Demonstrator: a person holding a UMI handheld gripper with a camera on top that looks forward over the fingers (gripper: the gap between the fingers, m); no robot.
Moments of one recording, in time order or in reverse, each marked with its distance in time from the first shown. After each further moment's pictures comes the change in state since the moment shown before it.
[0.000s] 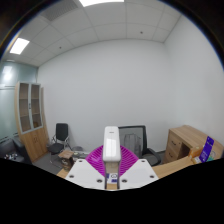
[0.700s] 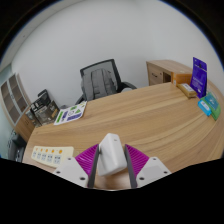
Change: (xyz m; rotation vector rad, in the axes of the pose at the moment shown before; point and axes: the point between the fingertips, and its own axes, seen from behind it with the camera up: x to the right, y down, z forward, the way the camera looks) arm 0.192 0.338 -0.035 -0.545 0.100 0.268
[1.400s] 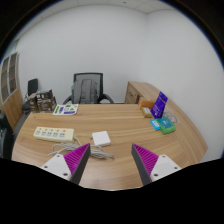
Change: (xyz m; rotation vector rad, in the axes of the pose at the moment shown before) arm 0.014 -0.011 -0.251 0.070 0.304 -0.226
